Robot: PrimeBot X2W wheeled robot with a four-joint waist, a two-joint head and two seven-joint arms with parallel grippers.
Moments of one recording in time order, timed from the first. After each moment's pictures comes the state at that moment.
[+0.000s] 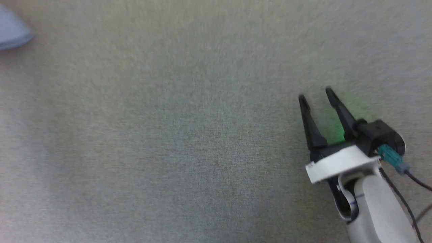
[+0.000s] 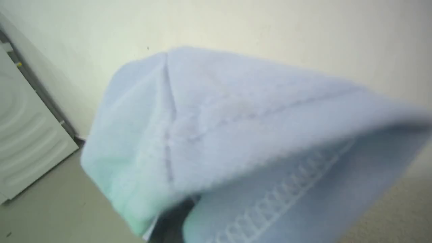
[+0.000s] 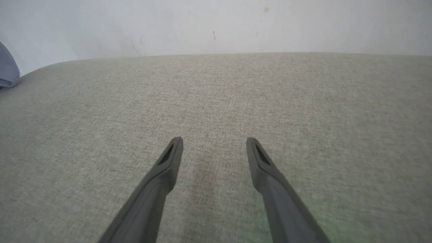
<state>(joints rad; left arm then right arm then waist) -0.80 0.71 0.15 0.51 -0.45 0.08 0.05 -0.30 -0.05 0.12 0.19 0.13 0.13 -0.21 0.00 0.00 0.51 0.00</state>
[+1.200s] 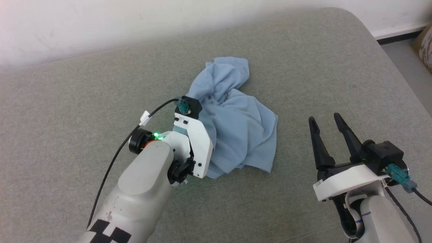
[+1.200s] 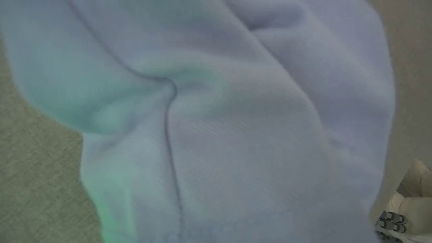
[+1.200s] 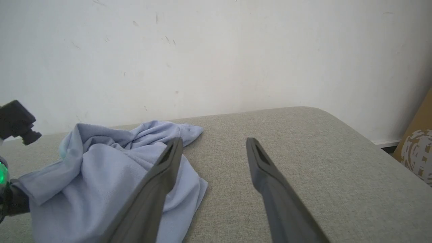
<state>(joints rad) -0.72 0.10 -0.57 0.72 -0.48 -0.05 0.49 -0.19 -0.05 0.07 0.21 0.20 0.13 -0.22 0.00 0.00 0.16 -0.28</state>
